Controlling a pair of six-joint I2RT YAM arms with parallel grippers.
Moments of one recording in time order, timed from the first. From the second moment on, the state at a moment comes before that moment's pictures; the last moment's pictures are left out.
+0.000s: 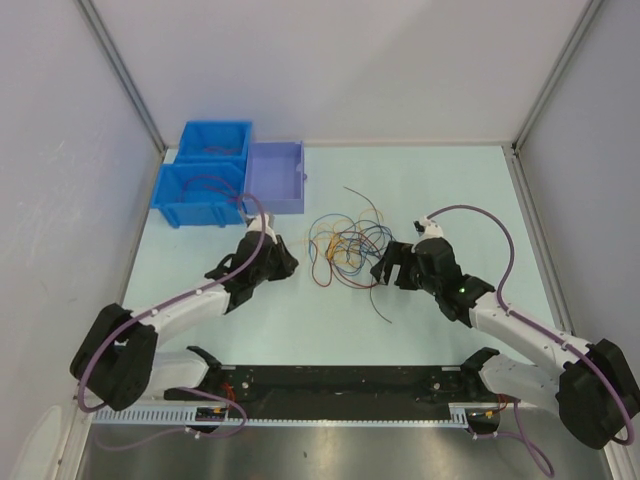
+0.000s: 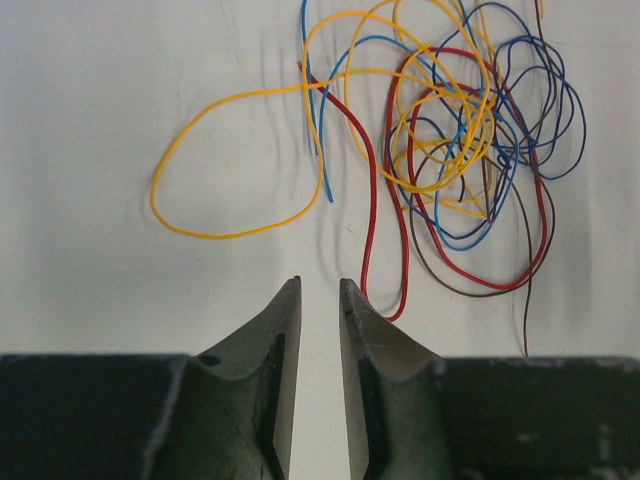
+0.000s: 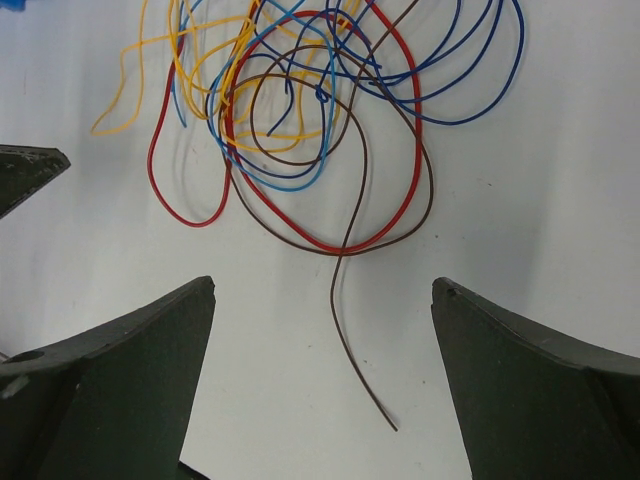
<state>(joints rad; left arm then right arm) -0.56 1.22 0.55 0.06 -0.09 -0.65 0.61 1.03 0.54 -0.09 0.04 0.65</state>
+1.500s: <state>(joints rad) -0.74 1.33 0.78 0.02 -0.16 -0.53 0.61 1.03 0.54 -0.13 0.06 0.64</state>
